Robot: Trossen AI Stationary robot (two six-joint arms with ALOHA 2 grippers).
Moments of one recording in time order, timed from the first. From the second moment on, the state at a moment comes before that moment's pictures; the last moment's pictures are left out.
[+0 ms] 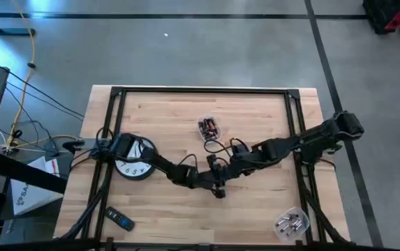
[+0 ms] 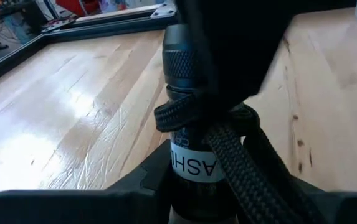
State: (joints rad) left arm -0.29 2.27 1.29 0.56 -0.59 -0.03; right arm 0.27 1.52 1.04 -0.67 0.05 1.43
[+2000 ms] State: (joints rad) left arm -0.27 2.27 1.30 0.60 -0.18 -0.01; right arm 0.43 1.52 1.24 -0.76 0.23 0.83
